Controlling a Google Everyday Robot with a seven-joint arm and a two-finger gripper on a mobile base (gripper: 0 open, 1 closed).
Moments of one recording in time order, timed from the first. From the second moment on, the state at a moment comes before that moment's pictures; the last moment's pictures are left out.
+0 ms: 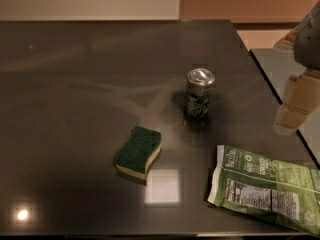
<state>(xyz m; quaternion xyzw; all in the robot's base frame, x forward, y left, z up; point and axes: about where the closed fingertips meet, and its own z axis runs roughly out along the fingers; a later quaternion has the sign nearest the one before) 0.438 -0.217 0.976 -0.60 0.78 -0.03 0.16</state>
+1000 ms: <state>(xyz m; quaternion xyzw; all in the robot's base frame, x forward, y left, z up) 0.476 -0.205 0.959 -0.60 0.77 0.02 0.22</state>
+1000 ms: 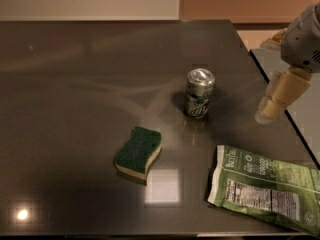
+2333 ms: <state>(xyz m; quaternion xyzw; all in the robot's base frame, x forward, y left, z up) 0.537 -0.144 0.905 -0.58 0.74 0.15 0.31</state>
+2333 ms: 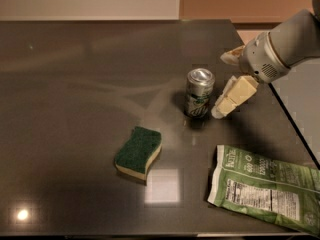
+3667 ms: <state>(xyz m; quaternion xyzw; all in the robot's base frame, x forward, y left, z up) 0.556 -0.106 0.899 -0.57 0.72 0.21 0.34</state>
